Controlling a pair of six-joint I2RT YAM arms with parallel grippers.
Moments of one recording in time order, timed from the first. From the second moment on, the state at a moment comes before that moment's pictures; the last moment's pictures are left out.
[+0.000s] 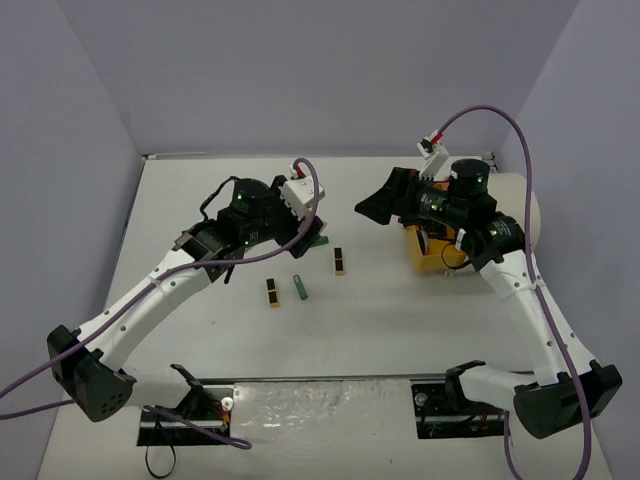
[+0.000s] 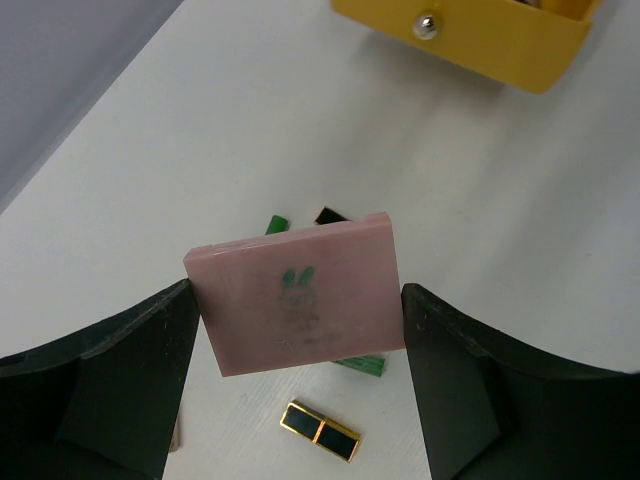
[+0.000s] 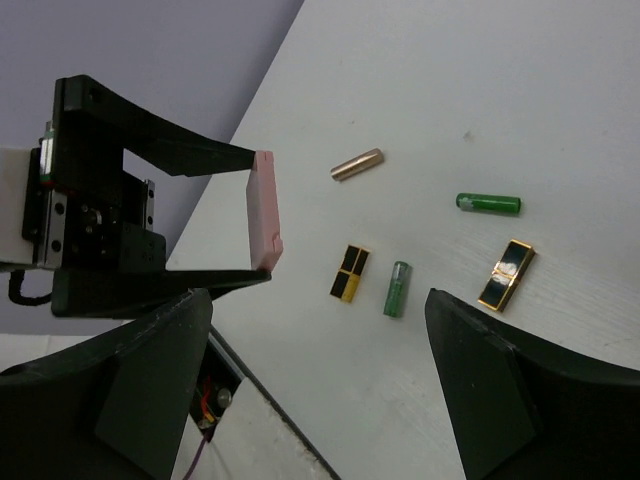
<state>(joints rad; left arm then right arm) -0.68 1.30 1.31 -0.44 0.19 0.23 0.31 1.18 1.25 -0.42 -0.58 0.49</state>
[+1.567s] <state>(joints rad) -0.80 1.31 1.31 -0.42 0.18 0.33 0.54 1.31 1.26 -0.45 -0.41 0.49</state>
